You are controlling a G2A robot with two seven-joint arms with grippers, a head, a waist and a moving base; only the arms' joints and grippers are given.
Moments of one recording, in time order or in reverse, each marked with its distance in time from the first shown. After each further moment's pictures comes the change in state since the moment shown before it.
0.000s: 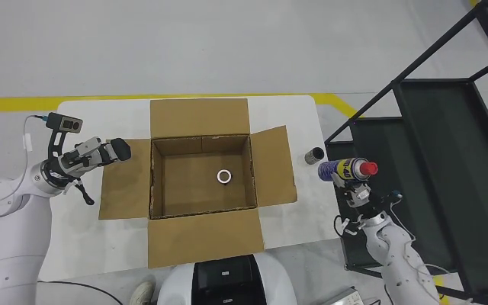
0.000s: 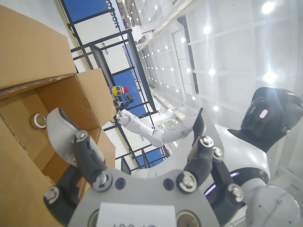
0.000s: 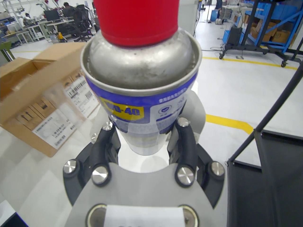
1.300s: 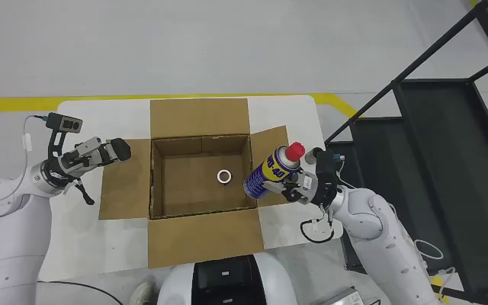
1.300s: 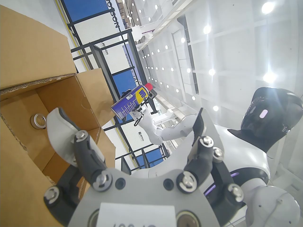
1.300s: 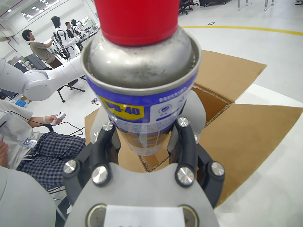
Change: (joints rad) left arm 0.000 0.000 0.000 0.000 0.000 0.000 0.000; right arm 0.132 0.038 -0.244 -0.458 0.627 -0.218 0.961
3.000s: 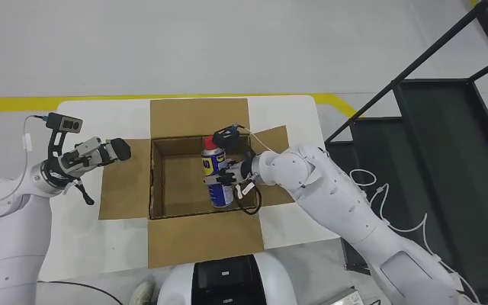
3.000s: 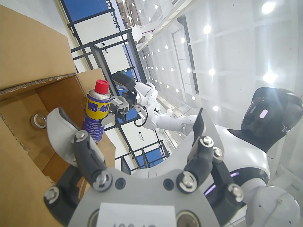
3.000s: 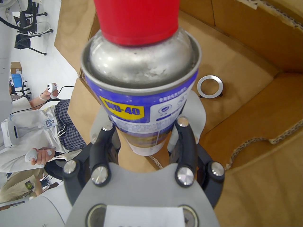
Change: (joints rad) left arm 0.000 0.000 0.000 0.000 0.000 0.000 0.000; right arm 0.665 -0.090 -0.587 0.160 0.222 0.934 0.815
